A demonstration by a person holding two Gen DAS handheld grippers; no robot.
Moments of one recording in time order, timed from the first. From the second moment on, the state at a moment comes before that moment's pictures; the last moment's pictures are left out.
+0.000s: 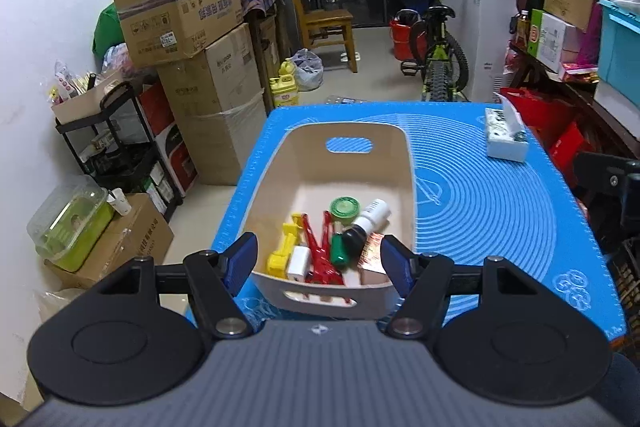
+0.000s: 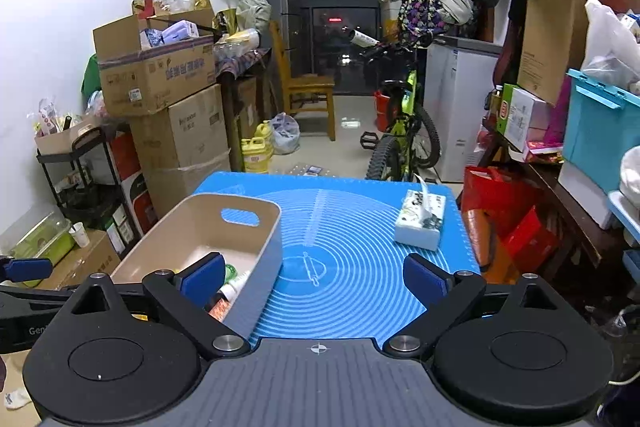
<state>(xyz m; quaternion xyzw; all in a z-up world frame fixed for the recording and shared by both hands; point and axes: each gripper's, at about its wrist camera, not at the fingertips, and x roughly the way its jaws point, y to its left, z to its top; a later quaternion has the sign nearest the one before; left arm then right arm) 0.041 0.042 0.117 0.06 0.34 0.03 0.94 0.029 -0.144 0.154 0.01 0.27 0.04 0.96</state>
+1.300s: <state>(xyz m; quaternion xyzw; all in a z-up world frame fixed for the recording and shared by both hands) -0.024 0.030 0.046 0.07 0.33 0.01 0.94 -0.073 -0.163 0.064 0.00 0.27 0.03 0.96</state>
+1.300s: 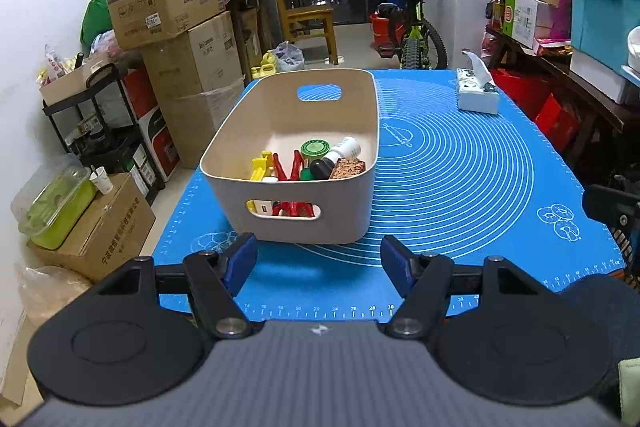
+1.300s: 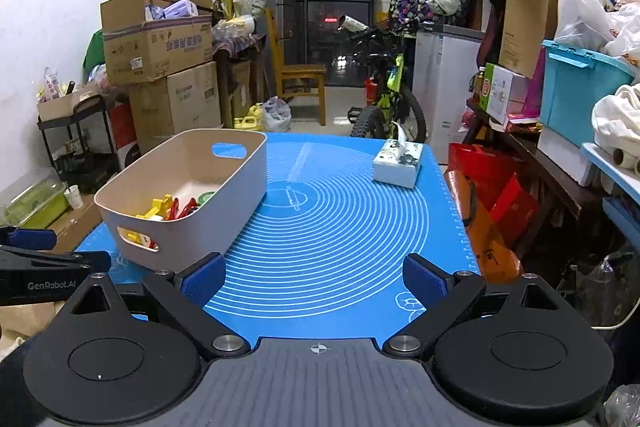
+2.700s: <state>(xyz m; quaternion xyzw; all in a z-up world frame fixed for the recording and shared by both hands) -0.022 0.036 0.036 0.05 0.32 0.00 0.95 -0.079 -0.167 0.042 0.01 0.26 0.02 0.97</state>
